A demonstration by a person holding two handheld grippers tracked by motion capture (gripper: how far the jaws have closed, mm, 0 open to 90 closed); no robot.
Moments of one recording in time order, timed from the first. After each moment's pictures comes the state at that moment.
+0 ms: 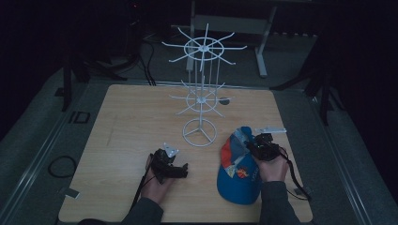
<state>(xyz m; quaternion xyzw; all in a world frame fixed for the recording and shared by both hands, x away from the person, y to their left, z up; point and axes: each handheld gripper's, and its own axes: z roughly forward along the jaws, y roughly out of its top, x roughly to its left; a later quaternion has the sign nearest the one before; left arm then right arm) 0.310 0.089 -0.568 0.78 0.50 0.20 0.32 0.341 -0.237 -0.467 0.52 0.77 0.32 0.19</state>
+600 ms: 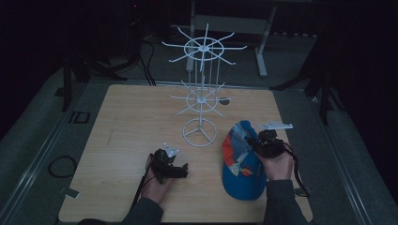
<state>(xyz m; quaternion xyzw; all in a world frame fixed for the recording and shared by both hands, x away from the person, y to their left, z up) 0.310 0.089 -0.567 0.78 0.50 0.20 0.31 0.334 -0.238 -0.436 0.49 0.78 0.34 0.19</state>
